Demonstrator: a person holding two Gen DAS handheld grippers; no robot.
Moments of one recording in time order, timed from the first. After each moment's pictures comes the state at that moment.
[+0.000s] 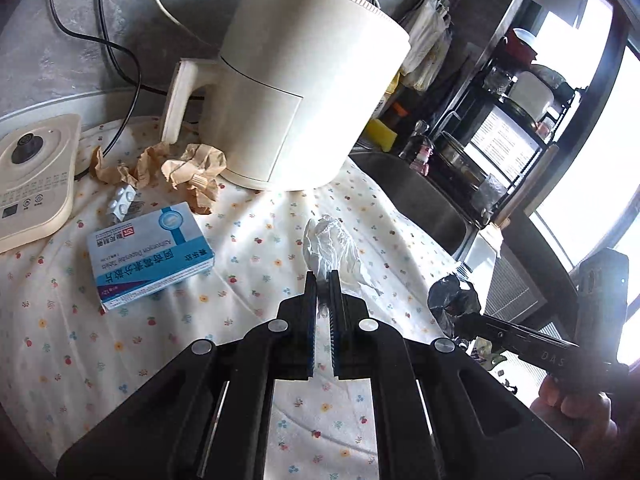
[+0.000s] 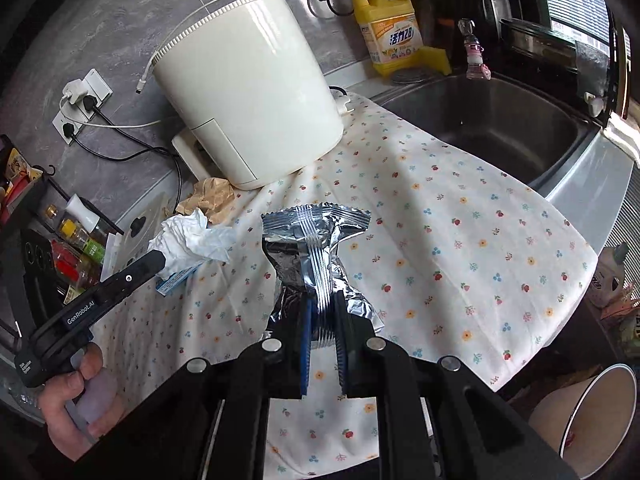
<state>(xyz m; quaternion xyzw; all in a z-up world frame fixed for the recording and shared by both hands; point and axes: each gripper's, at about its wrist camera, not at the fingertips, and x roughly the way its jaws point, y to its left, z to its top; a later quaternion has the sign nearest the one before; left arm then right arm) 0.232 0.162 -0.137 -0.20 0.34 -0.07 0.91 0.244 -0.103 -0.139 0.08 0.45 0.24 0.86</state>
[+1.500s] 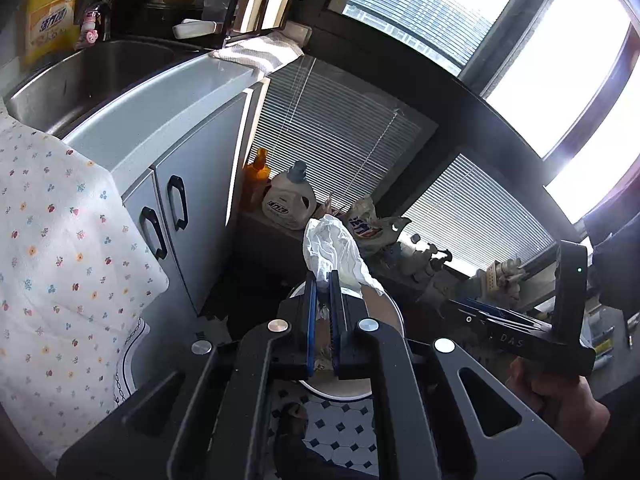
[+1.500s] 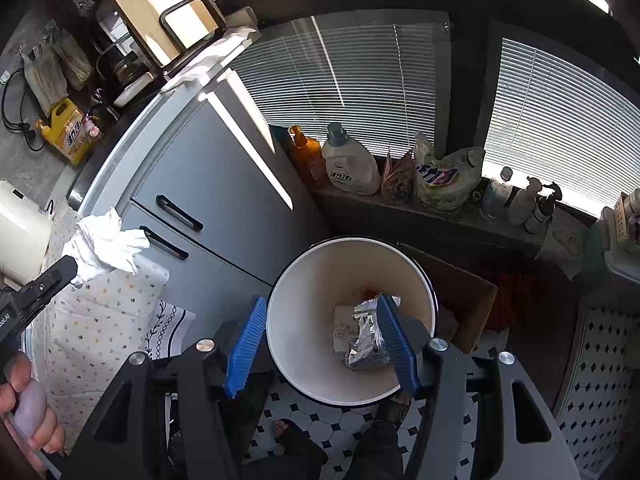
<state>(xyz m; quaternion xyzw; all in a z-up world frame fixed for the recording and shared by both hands) 0.239 -0.314 -0.192 -0.04 0.47 -0.31 0.83 0.132 -0.581 -0.255 0.23 0.49 -0.09 0.84</state>
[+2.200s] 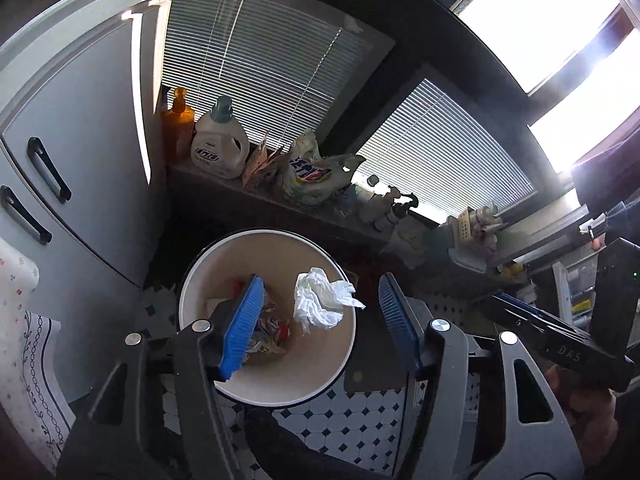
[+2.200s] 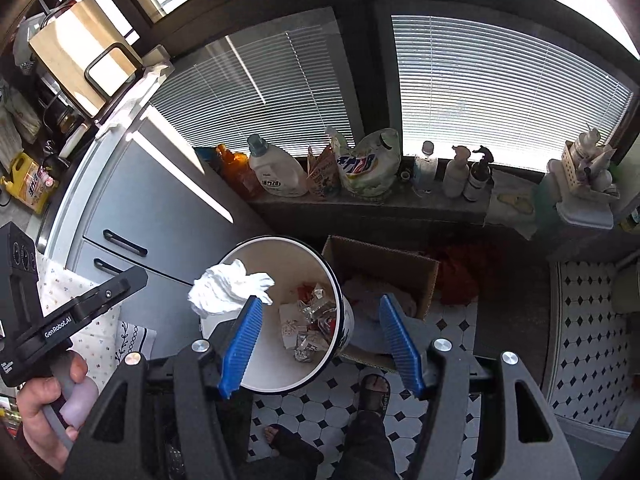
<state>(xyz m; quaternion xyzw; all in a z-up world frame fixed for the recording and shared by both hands) 0.241 -0.438 -0.264 -0.02 0.53 -0.38 0.75 0.062 -0.662 -0.258 0.26 0.47 -0.18 0.82</state>
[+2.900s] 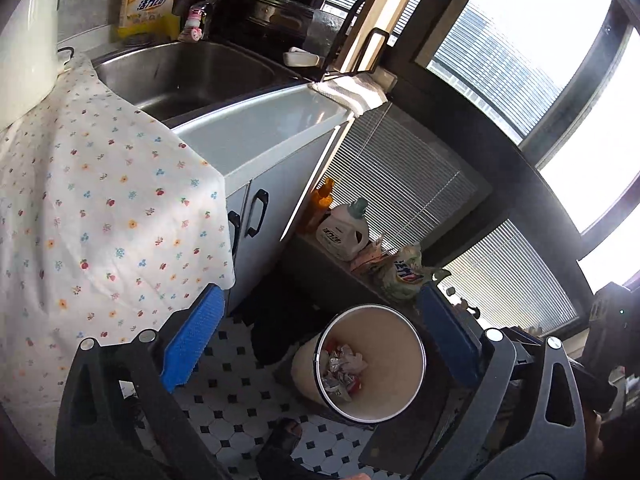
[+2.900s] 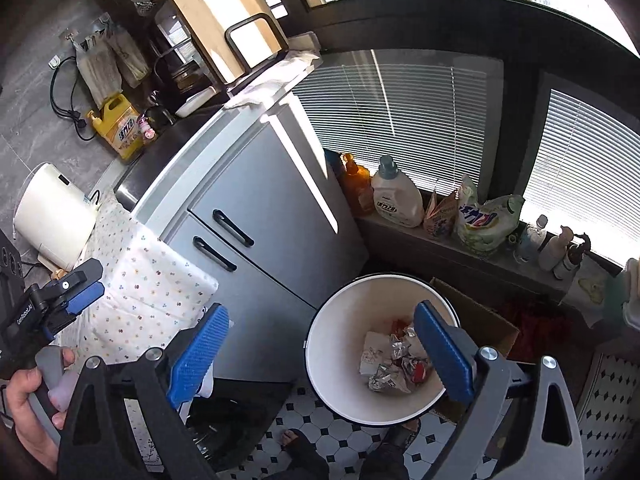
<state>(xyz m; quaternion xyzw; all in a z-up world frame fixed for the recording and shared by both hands) 0.240 -0.237 -0.164 -0.12 0.44 -0.17 0.87 0.148 -0.547 -0.198 0.20 0.45 0.01 0.87</state>
